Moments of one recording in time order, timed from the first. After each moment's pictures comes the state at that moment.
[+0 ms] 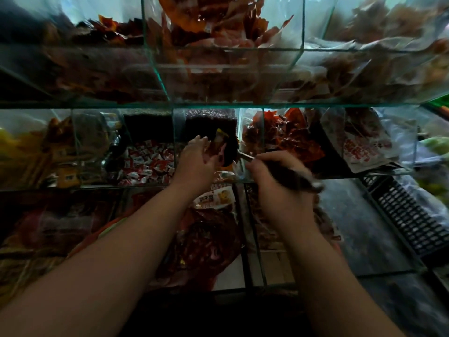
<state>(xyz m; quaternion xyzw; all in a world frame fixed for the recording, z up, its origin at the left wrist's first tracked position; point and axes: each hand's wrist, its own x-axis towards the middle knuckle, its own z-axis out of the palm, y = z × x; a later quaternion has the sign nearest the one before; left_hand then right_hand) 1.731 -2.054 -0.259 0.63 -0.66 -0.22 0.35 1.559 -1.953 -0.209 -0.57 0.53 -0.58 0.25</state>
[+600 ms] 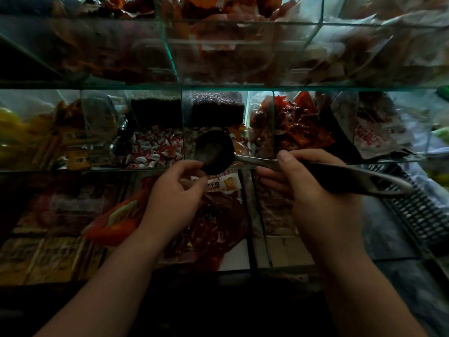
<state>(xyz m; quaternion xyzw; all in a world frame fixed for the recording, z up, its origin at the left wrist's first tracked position) 1.768 -1.940 -0.264 0.58 -0.55 -0.35 0.49 1.560 -1.903 -0.190 -0.49 0.45 -0.63 0.39</state>
